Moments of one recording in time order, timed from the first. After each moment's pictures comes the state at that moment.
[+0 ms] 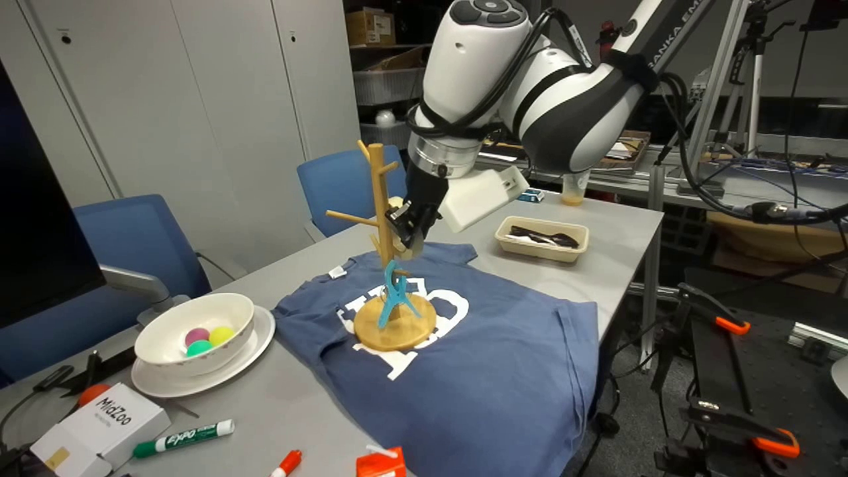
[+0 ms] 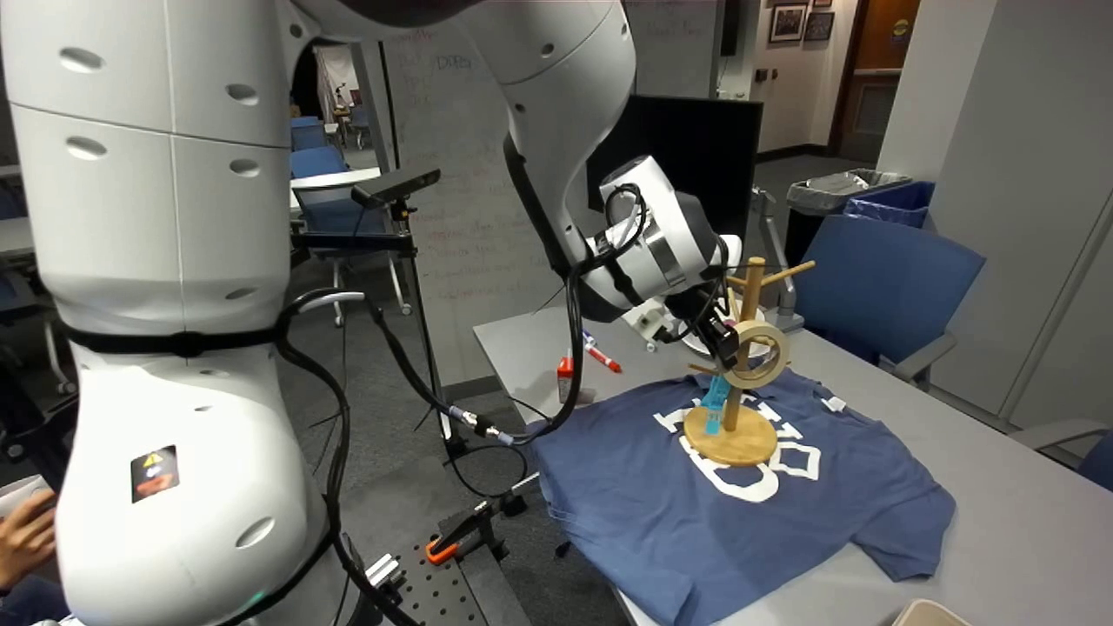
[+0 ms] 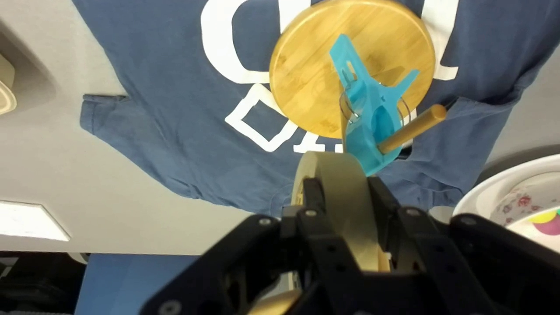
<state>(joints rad) 0.08 0.31 0.02 -2.21 -1.01 2.83 1.29</state>
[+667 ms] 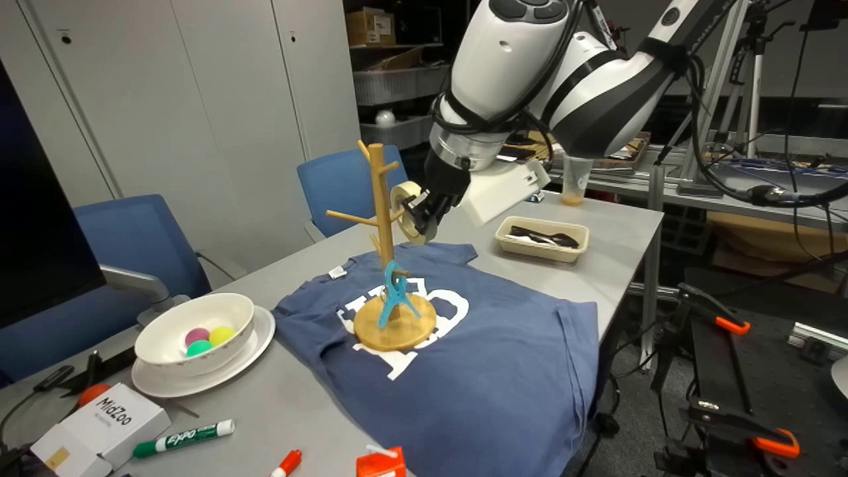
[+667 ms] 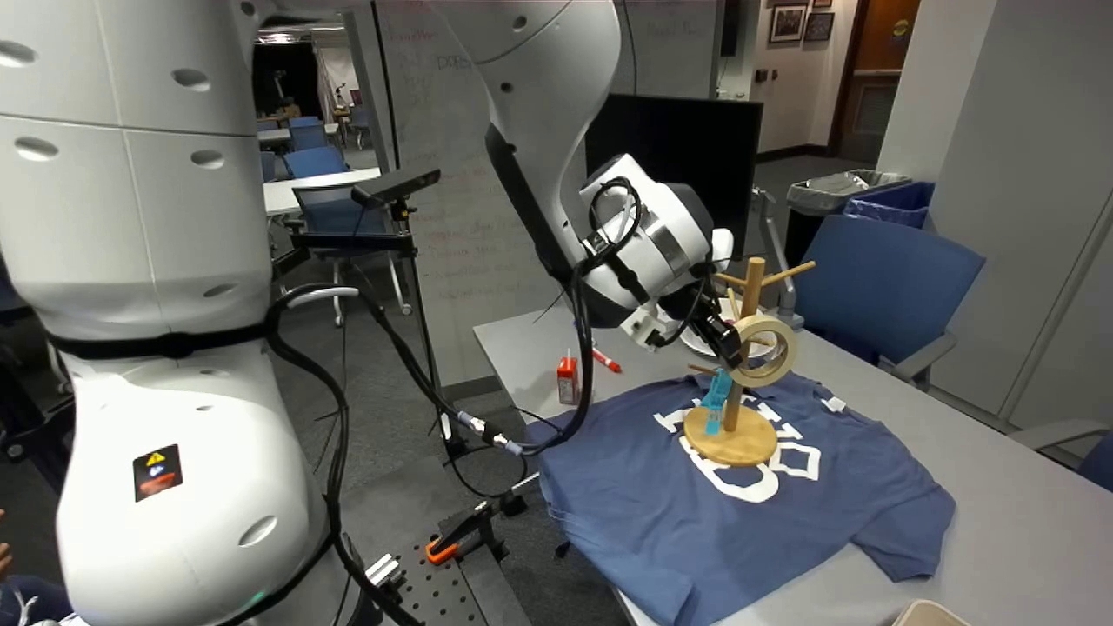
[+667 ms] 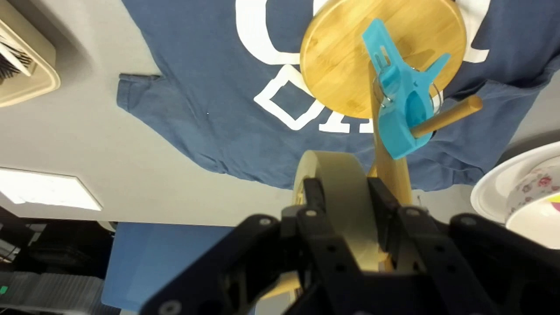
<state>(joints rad) 0.09 0.22 -0.01 -2.28 -1.24 2.83 1.48</state>
